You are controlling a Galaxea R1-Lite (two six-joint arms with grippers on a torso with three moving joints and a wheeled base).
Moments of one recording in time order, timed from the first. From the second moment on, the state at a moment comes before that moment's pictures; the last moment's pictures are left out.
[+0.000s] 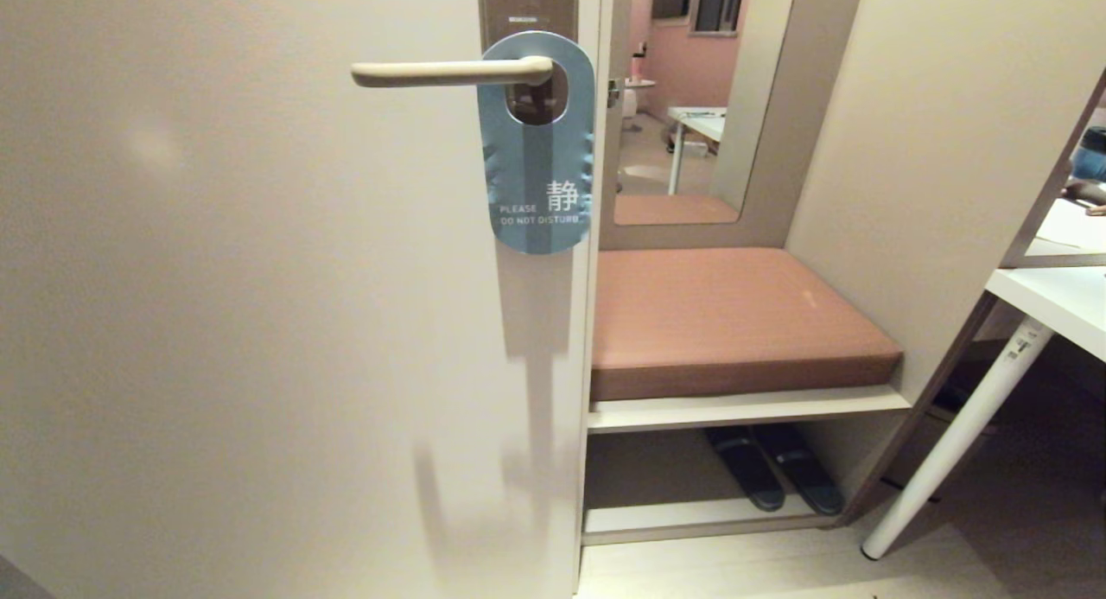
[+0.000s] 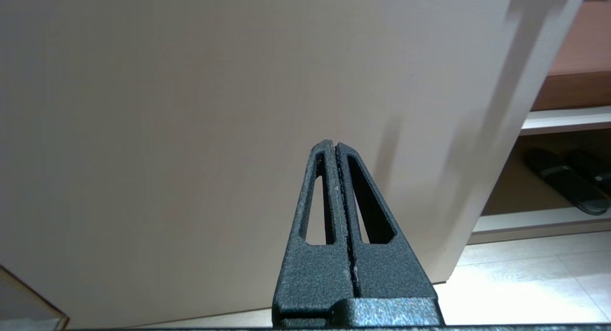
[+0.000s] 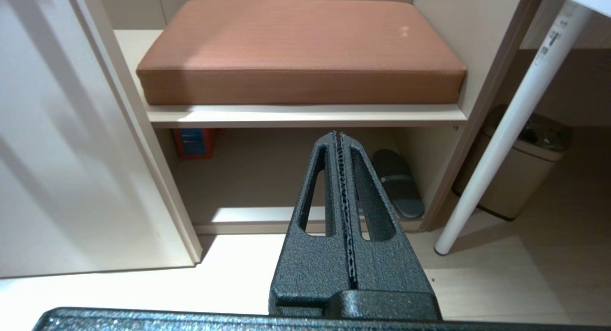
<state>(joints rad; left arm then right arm) -0.01 0.00 0.00 0.00 0.01 0.03 0.00 0.00 -0.03 0.07 0.00 0.03</state>
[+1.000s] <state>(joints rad) 0.00 0.00 0.00 0.00 0.01 0.02 0.00 0.00 -0.03 0.07 0.00 0.03</state>
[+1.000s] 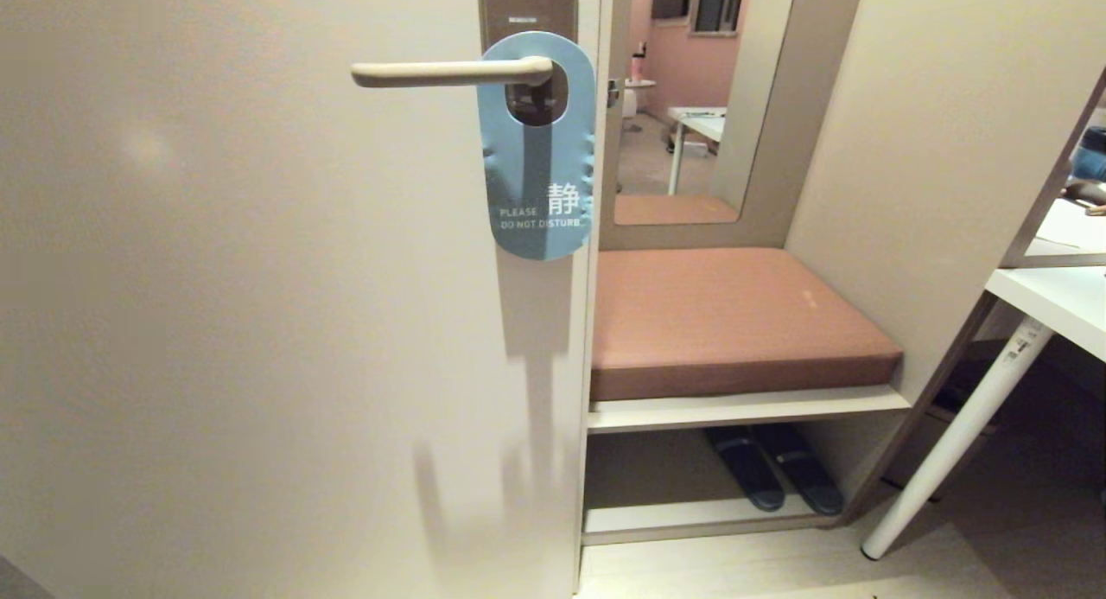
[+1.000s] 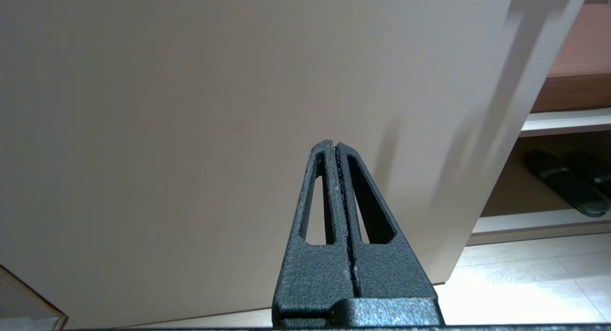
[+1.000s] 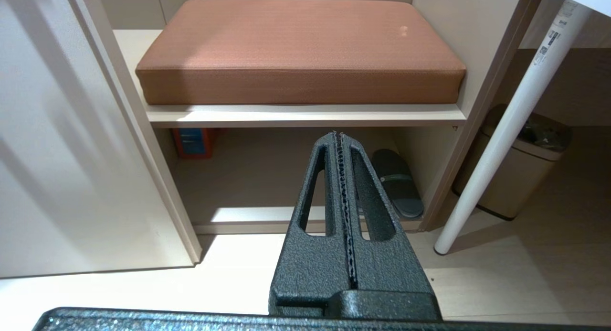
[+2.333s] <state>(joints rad) -0.01 0.00 0.00 0.00 0.01 0.02 0.00 0.32 -0.40 0.09 0.00 0.03</state>
